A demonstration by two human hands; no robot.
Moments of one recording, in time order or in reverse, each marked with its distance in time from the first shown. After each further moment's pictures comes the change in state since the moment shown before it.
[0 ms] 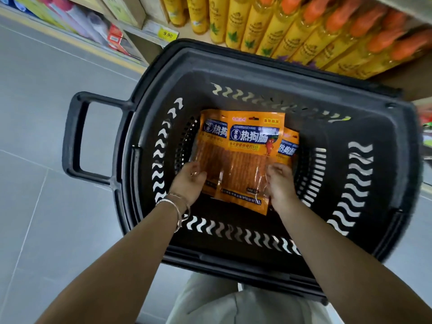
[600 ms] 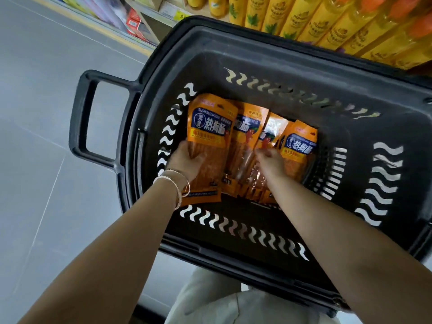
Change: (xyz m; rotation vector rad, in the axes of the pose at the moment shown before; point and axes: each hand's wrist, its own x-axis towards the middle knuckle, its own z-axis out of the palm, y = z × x) left_hand 0.013 0.013 -0.024 0.173 0.166 -0.046; right_hand 0.040 0.006 0.047 -0.436 -0.159 -0.070
